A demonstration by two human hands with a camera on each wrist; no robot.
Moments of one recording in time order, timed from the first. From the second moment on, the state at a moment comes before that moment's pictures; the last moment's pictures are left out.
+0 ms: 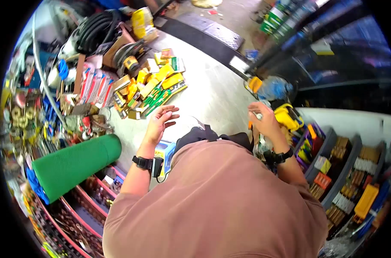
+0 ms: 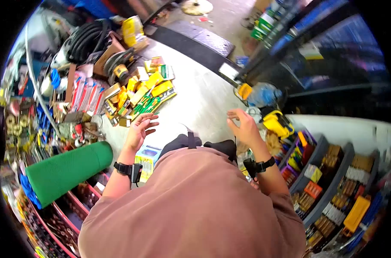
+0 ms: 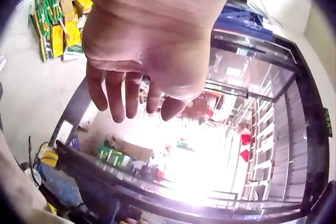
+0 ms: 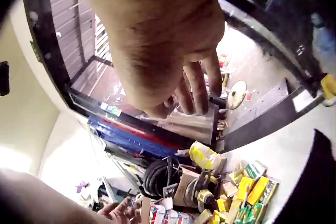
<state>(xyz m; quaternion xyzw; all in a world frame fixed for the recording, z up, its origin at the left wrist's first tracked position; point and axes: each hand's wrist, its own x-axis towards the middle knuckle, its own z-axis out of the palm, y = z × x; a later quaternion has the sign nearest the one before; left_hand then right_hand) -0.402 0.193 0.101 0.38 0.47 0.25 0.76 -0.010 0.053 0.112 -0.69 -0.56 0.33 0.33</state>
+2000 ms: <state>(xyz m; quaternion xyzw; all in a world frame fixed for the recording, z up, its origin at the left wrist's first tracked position) -0.711 0.819 -0.622 0.62 0.57 -0.15 0.51 -0.254 0.895 -0.755 -0.63 -0.17 0.74 0.17</state>
